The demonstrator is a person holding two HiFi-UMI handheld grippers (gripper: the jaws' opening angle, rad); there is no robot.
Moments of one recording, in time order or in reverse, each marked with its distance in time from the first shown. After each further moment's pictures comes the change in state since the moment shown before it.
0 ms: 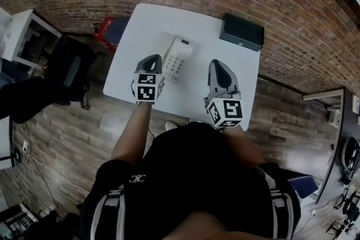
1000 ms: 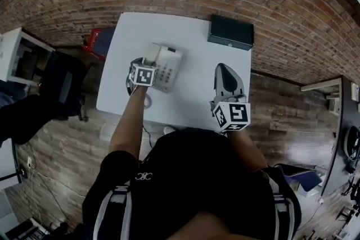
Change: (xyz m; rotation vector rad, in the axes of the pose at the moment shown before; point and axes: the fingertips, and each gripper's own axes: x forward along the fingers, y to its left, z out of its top) left arm 0.122 0.023 -0.077 0.102 0.401 -0.011; right arm -0.005 -0.077 -0.005 -0.011 0.027 -0.108
